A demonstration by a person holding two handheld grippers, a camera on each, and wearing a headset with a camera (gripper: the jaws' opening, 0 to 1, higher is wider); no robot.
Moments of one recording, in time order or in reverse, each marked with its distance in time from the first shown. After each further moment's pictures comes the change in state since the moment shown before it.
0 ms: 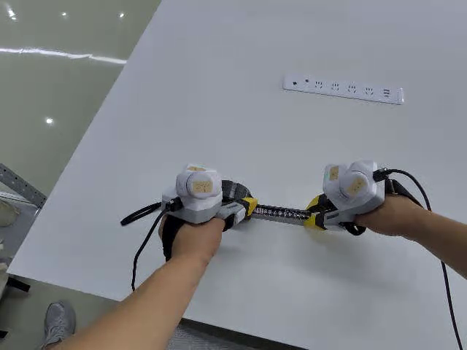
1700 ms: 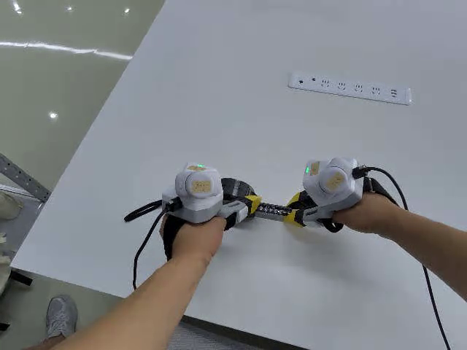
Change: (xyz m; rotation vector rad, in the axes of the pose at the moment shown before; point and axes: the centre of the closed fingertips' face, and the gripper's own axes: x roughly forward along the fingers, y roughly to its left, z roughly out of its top) left arm -0.003 0.001 0.001 -0.034 -0.031 -0.020; right arm 0.027 0.005 0.043 0.015 -0.052 0.020
